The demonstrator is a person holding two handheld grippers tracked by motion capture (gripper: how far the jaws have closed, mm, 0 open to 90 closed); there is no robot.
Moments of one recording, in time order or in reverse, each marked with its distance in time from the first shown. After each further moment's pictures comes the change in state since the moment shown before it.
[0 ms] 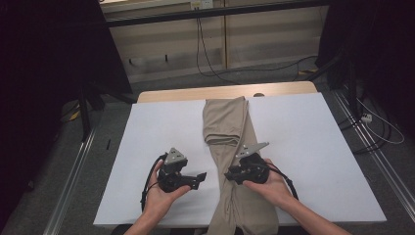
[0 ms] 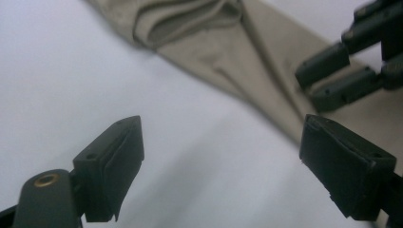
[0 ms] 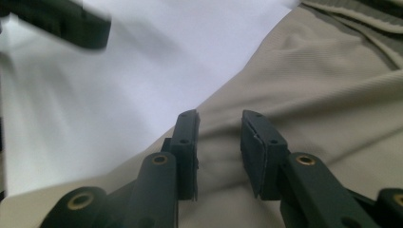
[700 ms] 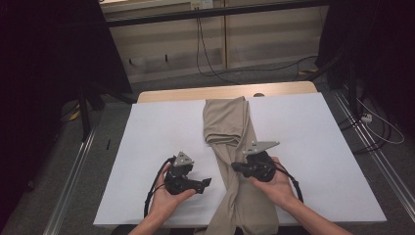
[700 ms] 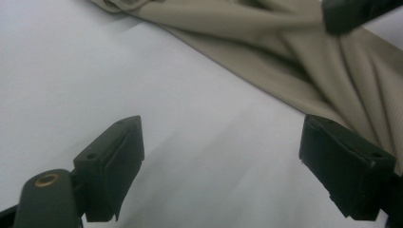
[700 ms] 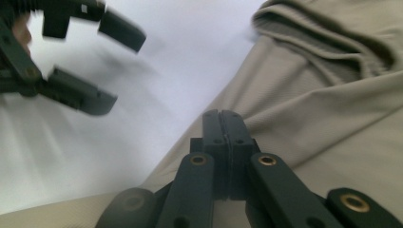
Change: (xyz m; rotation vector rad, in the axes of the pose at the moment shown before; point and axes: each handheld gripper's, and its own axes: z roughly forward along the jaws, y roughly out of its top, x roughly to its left) left arm -0.010 -0.004 0.018 0.055 -0.038 0.019; right arm -0.004 -0.001 -0.027 -0.106 -0.081 0.036
